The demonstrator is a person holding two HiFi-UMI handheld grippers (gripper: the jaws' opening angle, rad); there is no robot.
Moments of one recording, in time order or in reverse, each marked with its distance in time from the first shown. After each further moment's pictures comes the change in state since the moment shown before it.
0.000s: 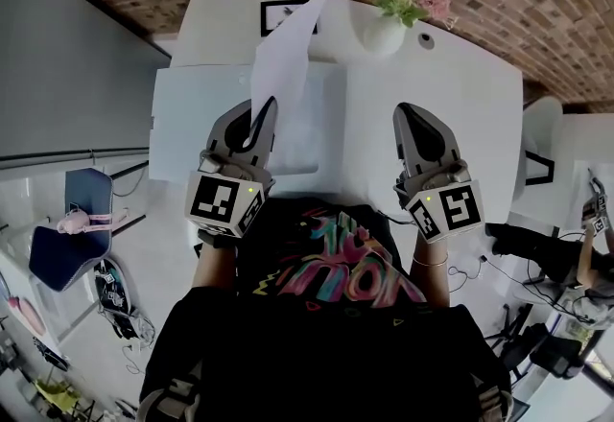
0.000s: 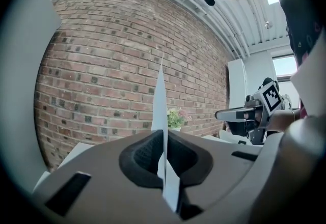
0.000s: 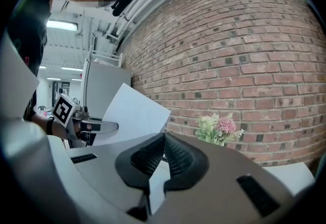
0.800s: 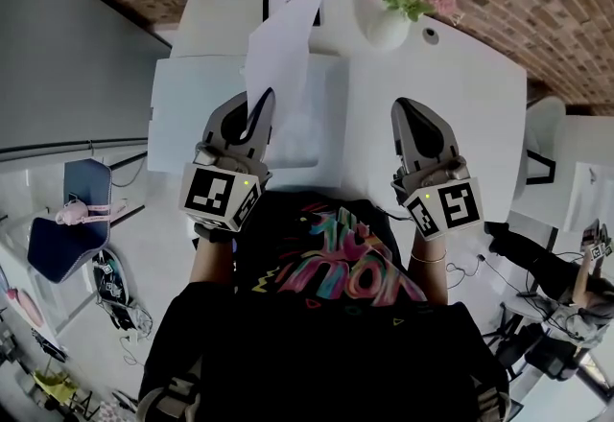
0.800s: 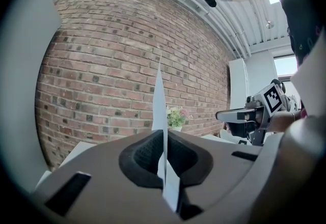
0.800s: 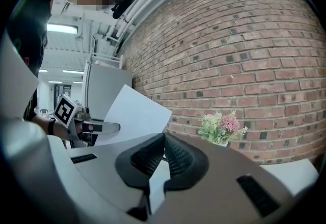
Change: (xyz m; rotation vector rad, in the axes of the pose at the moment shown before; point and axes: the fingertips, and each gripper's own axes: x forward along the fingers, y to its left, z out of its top) left arm -0.001 0.004 -0.003 0.000 0.006 0.009; right arm 0.004 0.004 -0.005 0.020 -0.011 0.025
